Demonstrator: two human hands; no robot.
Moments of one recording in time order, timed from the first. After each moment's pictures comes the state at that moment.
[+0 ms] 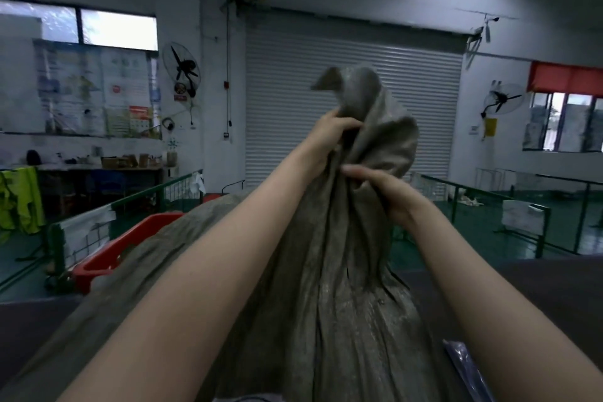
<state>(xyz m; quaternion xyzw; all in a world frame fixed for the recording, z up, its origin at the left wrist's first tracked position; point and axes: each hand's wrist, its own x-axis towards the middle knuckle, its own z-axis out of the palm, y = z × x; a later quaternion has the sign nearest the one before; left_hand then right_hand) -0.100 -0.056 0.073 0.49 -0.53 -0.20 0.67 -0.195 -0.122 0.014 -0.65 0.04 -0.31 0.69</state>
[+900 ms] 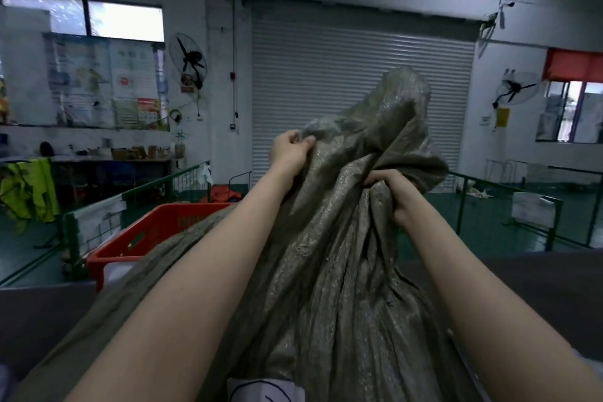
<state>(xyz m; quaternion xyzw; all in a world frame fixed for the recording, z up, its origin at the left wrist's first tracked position) -0.038 -0.056 0.031 0.63 -0.37 -0.06 0.68 -0.194 -0.125 -0.001 -0.60 0.26 -0.34 0.68</state>
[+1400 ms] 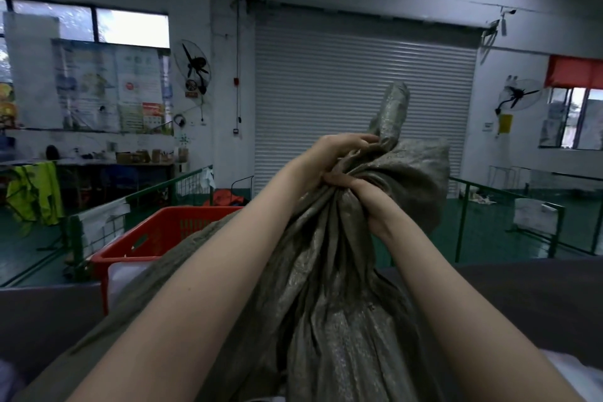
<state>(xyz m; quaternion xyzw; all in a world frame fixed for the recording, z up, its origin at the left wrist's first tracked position) -0.098 -0.048 0.050 0.50 -0.56 -0.30 0.58 -0.179 -0.095 -0.004 -0.63 0.12 -0.29 0.71</state>
